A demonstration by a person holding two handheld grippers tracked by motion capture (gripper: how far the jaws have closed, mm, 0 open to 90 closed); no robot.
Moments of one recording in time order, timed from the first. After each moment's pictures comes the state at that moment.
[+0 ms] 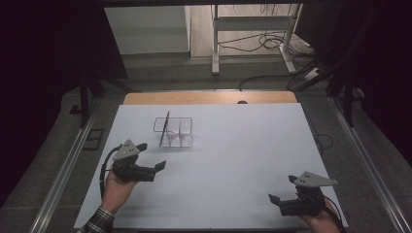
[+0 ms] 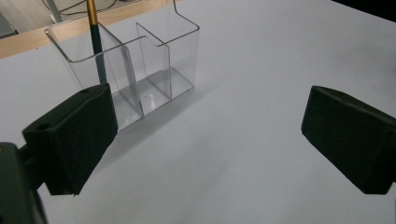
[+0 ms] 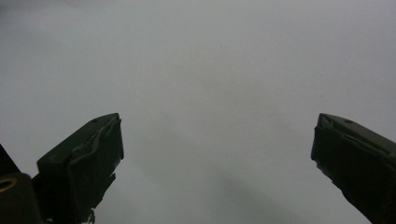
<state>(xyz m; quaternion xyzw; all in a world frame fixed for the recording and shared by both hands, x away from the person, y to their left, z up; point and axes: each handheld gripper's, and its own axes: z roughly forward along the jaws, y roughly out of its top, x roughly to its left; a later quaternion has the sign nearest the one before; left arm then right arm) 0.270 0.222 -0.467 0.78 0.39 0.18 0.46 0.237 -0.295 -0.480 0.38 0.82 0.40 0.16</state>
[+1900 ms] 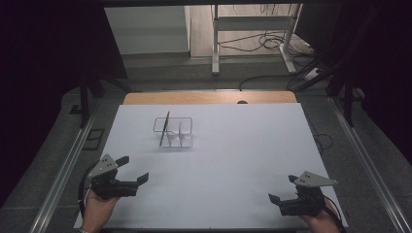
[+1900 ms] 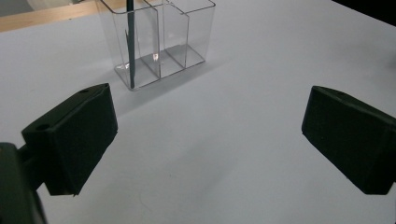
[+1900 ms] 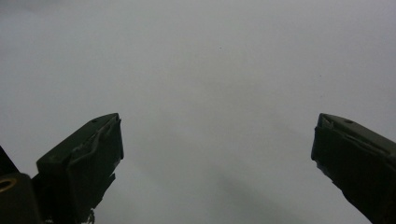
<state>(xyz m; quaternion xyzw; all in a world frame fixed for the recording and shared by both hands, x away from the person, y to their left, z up) 0.222 0.257 -0.472 0.76 0.43 0.18 0.46 0.237 -0.295 -0.479 0.38 0.82 0.40 0.16</state>
